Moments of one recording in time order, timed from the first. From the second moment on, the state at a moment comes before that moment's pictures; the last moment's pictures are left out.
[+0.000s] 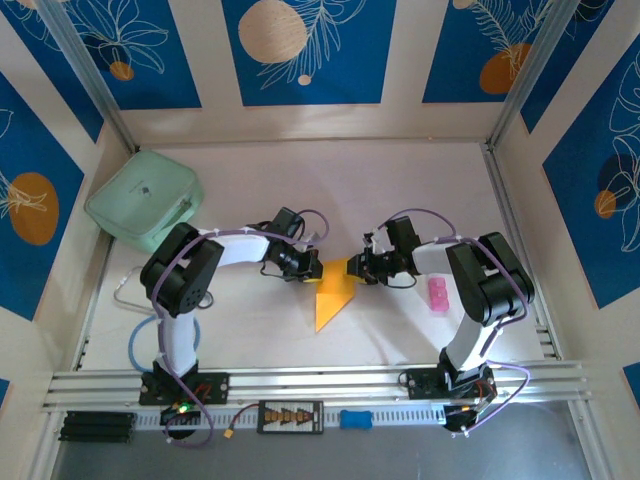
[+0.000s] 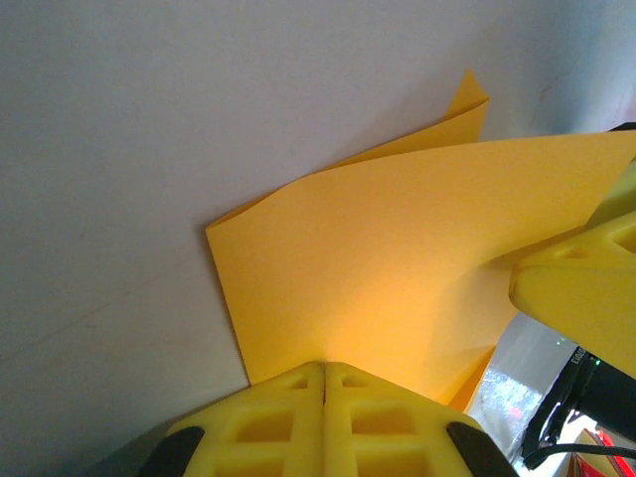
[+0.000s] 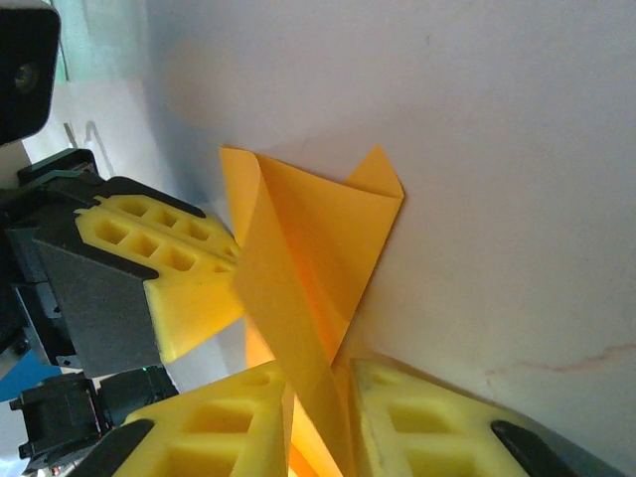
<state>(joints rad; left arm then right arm) -0.60 1.95 1.10 -0.30 0.65 -0.57 0.32 1.73 0.70 -0.02 -0.82 0.64</state>
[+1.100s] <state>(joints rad) -0.59 1.96 1.09 -0.28 0.69 -0.57 0.32 1.69 0.58 0.09 -0.92 0.66</state>
